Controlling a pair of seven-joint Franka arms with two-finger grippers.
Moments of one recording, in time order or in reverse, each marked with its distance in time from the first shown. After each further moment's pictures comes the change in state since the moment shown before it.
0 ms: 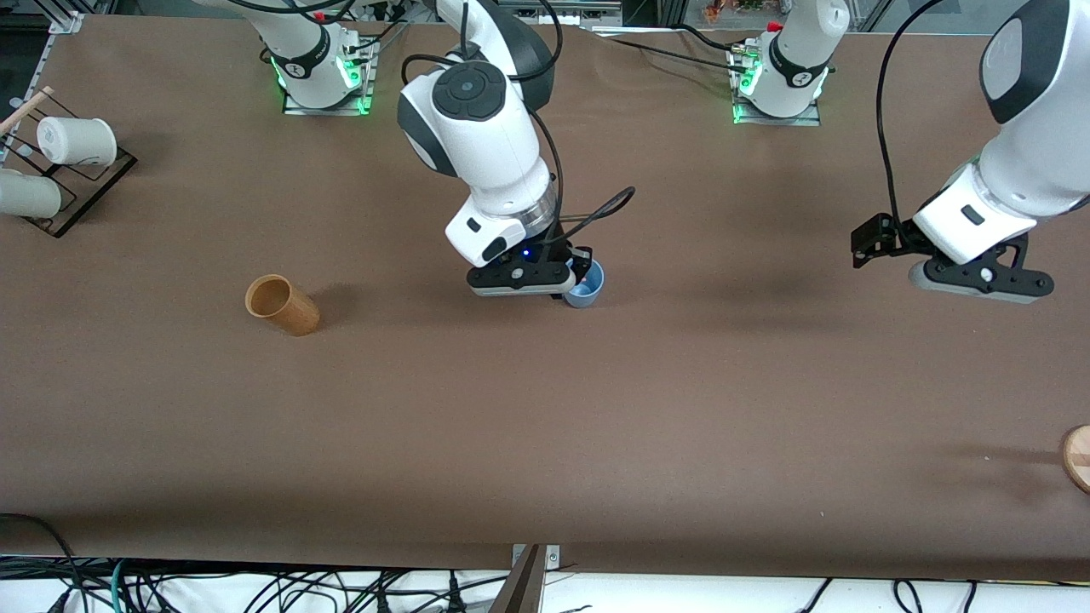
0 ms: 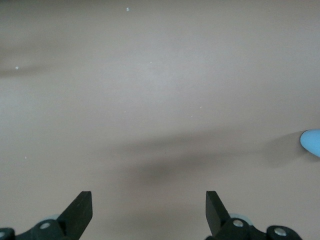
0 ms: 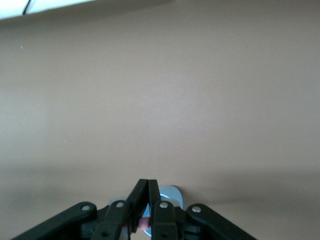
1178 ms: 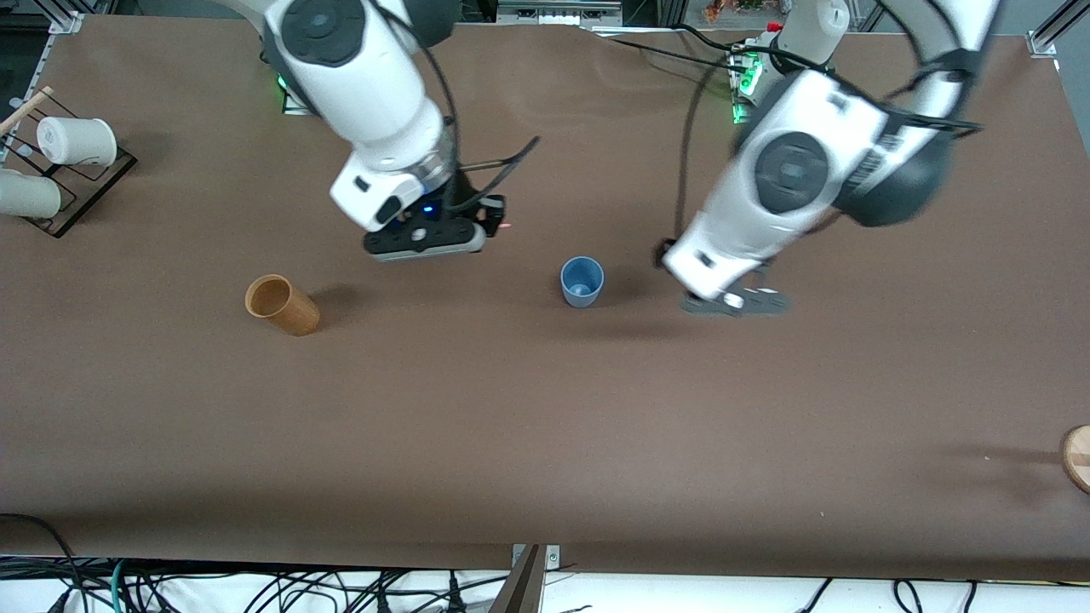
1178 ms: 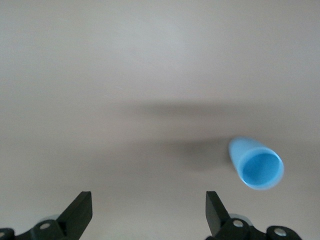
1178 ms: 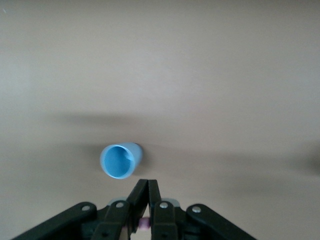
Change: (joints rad) left arm 0.107 0.359 -0.469 0.288 0.126 -0.120 -0.563; right arm -0.190 -0.214 0.145 -0.096 0.023 -0.229 -0.114
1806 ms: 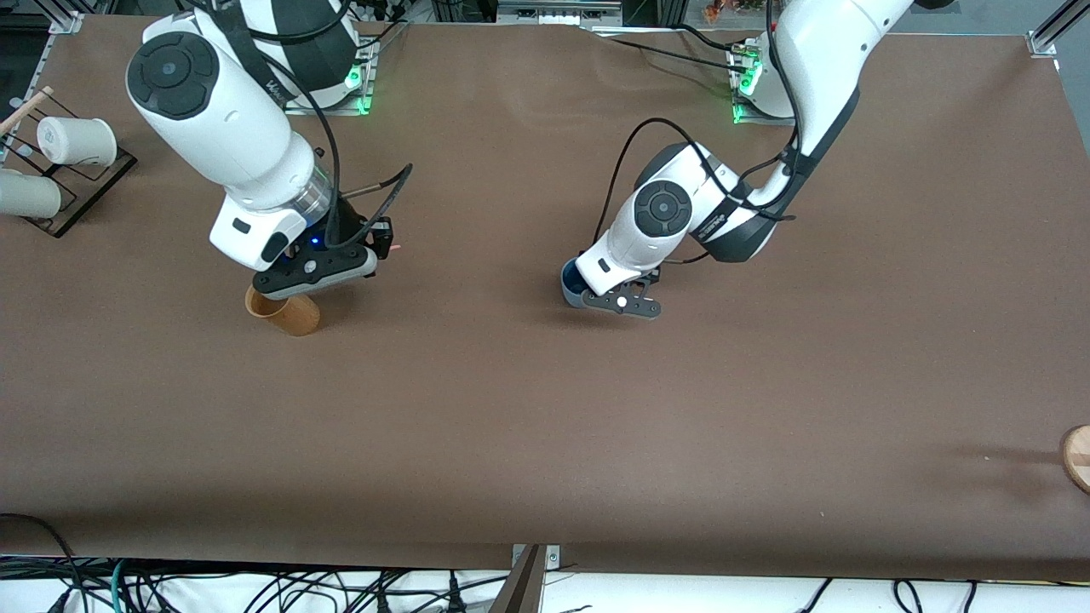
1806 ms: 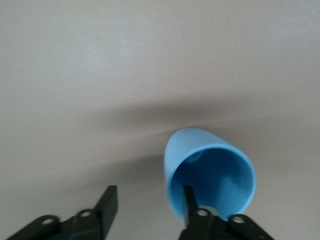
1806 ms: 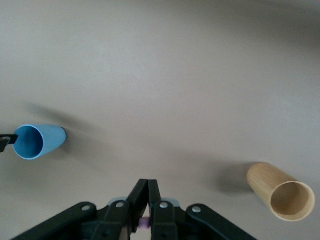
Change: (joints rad) left arm -0.216 0.121 -0.004 -0.321 -0.002 0.492 -0.031; right arm -0.242 -0.156 0.014 -0.226 -0.028 -0.034 -0.467
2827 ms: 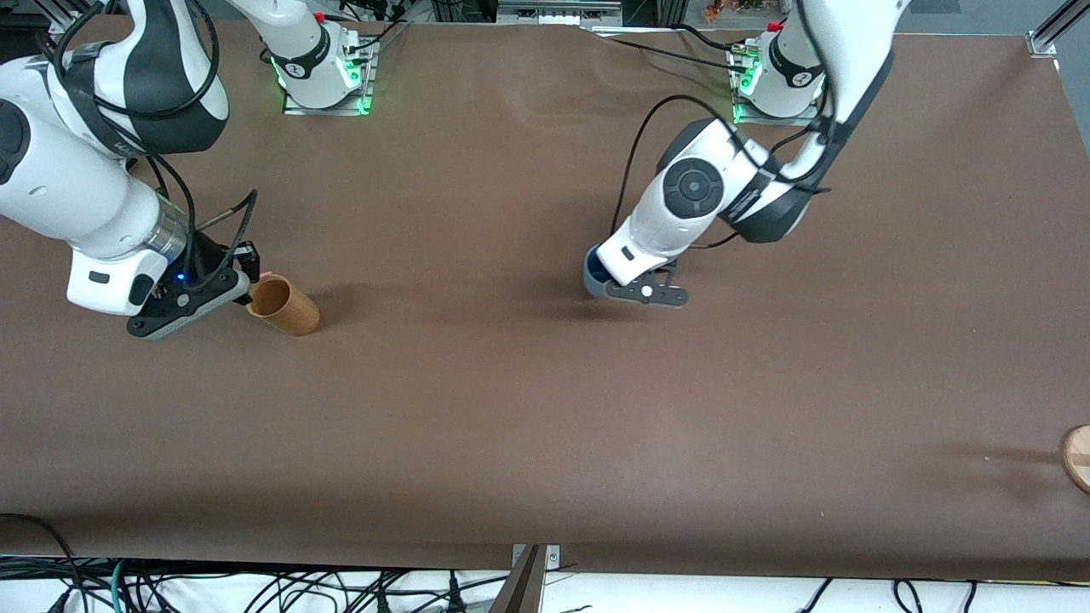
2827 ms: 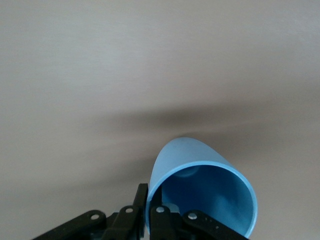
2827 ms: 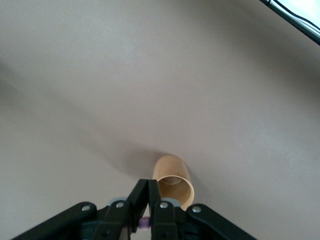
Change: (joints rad) left arm 0.021 -0.038 -0.006 -0.076 -0.057 0.099 0.000; right arm -0.227 -0.032 -0.043 -0.095 -0.042 -0.002 -0.567
